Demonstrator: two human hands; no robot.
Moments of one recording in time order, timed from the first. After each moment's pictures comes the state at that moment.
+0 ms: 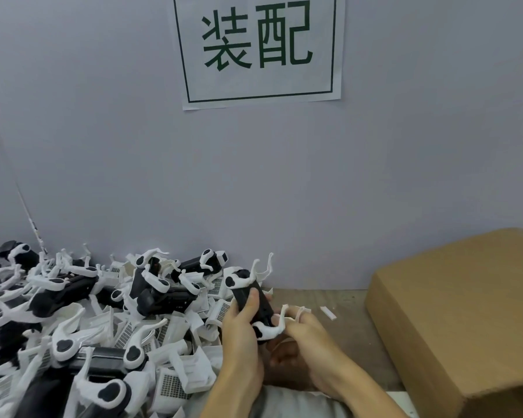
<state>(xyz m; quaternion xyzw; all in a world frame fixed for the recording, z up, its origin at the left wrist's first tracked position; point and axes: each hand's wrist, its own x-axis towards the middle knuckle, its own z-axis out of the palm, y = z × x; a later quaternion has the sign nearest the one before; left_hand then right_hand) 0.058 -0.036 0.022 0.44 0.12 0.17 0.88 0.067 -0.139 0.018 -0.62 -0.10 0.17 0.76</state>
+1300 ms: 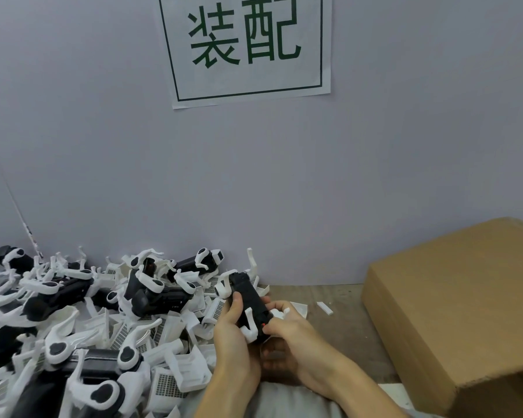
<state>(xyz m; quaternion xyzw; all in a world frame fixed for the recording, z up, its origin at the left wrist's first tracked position) 0.051 -0.035 0.022 0.39 0.13 0.12 0.90 0.062 -0.135 0.023 -0.60 -0.11 0.23 0.76</state>
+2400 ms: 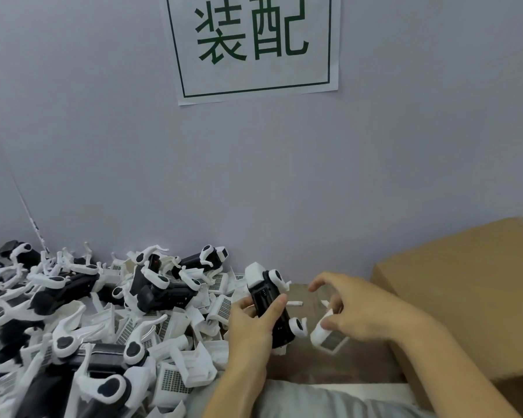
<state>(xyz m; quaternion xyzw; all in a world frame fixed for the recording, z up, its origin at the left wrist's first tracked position) 0.068 -0.040 0.003 0.59 0.12 0.18 0.78 0.078 -0.215 0.083 -0.95 -0.20 0.05 0.25</state>
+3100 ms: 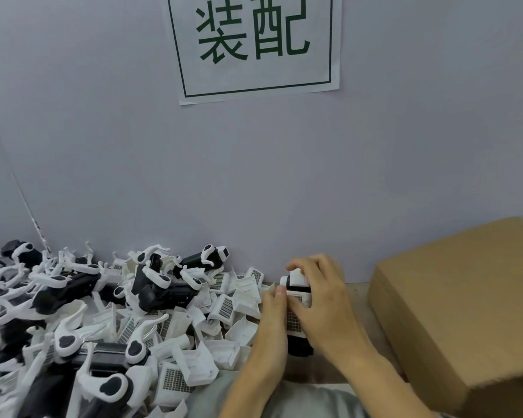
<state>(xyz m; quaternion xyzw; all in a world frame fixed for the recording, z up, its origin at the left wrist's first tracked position) 0.064 -0.057 0.004 0.63 -0.07 0.15 0.76 0.080 -0.160 0.035 -0.81 -0.27 -0.36 0.38</state>
